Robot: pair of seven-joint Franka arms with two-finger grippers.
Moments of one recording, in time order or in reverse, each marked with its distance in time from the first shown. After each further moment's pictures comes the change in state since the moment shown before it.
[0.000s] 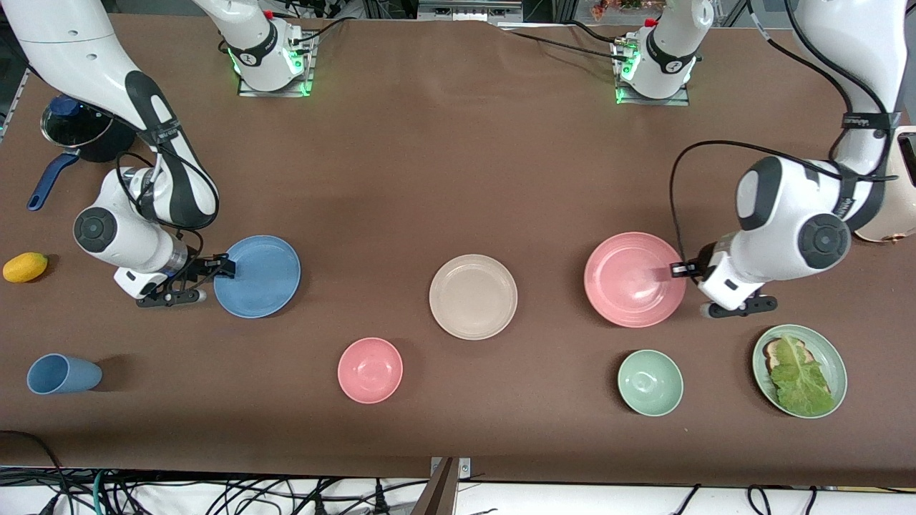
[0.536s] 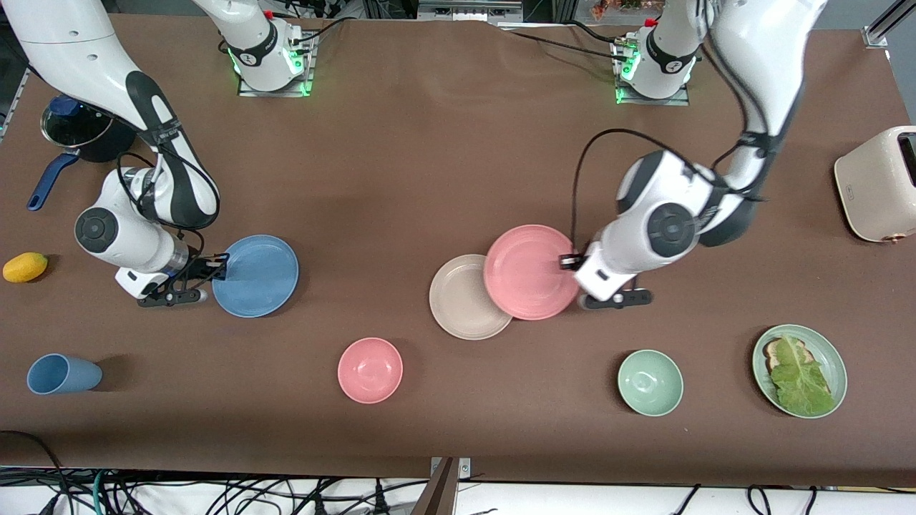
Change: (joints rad) left arm -0.238 0.178 -0.079 0.193 0.000 0.022 -0.216; right arm 0.000 -0.001 0.003 0.000 0.000 -0.002 0.000
